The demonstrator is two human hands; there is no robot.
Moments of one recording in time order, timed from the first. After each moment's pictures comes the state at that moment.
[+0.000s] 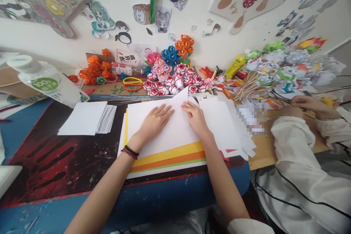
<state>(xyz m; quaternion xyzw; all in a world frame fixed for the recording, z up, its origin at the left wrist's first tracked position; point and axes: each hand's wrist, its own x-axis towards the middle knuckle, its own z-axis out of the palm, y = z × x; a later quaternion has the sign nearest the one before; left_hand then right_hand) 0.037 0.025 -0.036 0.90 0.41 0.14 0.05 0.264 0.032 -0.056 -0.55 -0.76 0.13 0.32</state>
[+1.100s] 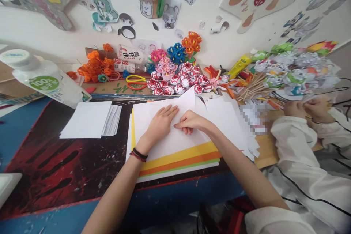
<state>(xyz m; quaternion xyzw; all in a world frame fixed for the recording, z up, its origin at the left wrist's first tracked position) 0.028 0.030 -0.045 0.89 0.41 0.18 0.14 0.213 0.040 -0.011 -0.56 -0.57 0.60 0.06</state>
